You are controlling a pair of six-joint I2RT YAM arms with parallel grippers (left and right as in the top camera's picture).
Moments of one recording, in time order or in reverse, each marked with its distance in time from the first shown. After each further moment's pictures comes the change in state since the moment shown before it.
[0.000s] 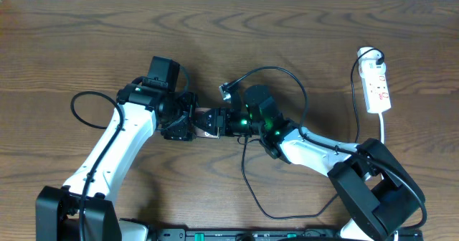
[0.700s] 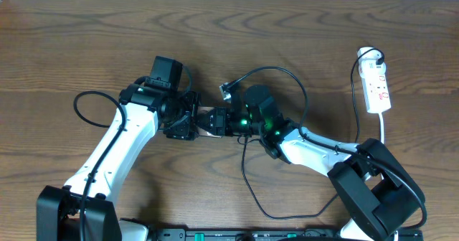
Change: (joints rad) left arm -0.017 0.000 0.000 0.023 0.003 0.000; right arm 0.000 0.000 0.000 -0.003 0.008 0.000
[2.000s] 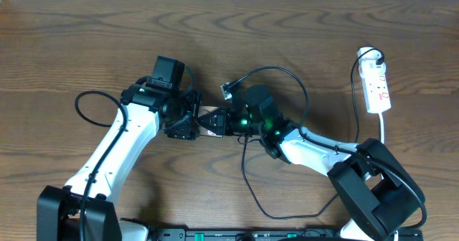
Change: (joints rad) left arm -0.011 0.000 0.000 0.011 -0.005 -0.004; right arm 0.000 0.000 0.000 -0.009 0.025 -0.003
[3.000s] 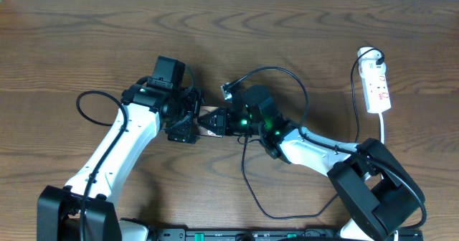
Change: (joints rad) left arm -0.002 0.000 0.000 0.004 0.009 0.016; right arm 0.000 0.001 0.000 -0.002 0.004 0.000
